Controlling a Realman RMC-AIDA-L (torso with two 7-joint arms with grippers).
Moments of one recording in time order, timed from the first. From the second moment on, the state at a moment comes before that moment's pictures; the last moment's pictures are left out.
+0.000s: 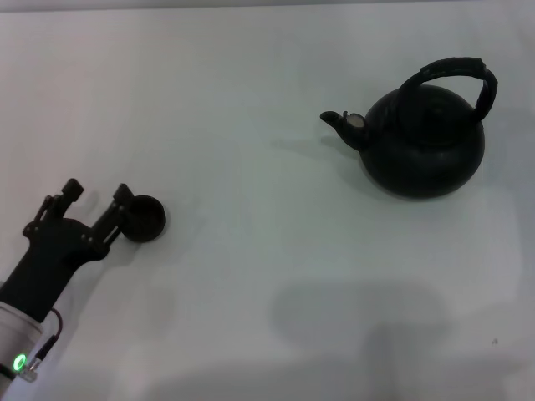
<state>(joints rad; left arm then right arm) -0.11 -2.08 -0.47 -0.23 -0.78 -1.32 2.68 0.48 2.02 -0.69 -0.07 -0.58 -0.97 0.29</state>
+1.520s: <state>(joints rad) -0.17 -2.08 -0.46 -0.21 -0.67 -1.21 2.72 0.48 2.02 -0.69 -0.07 -0.58 -0.97 0.29</state>
